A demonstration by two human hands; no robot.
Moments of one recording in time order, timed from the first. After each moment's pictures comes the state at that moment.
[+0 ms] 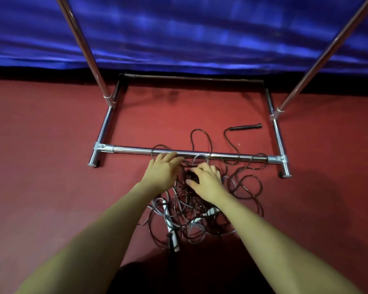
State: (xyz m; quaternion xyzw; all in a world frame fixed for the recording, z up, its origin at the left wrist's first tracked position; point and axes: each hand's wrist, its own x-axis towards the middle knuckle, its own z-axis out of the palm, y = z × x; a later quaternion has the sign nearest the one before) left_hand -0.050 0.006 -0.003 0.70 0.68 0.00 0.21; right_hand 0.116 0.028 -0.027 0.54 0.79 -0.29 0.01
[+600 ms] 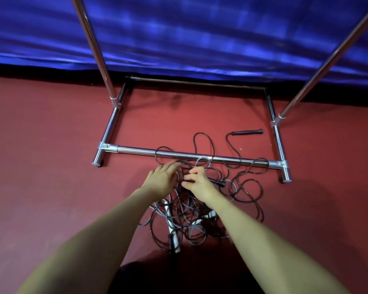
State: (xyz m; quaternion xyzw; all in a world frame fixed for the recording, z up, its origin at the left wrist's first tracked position) left_hand -0.058 -0.011 -0.018 0.66 0.69 0.01 0.30; right_hand 0.094 0.016 -0.025 0.57 0.61 -0.54 -0.07
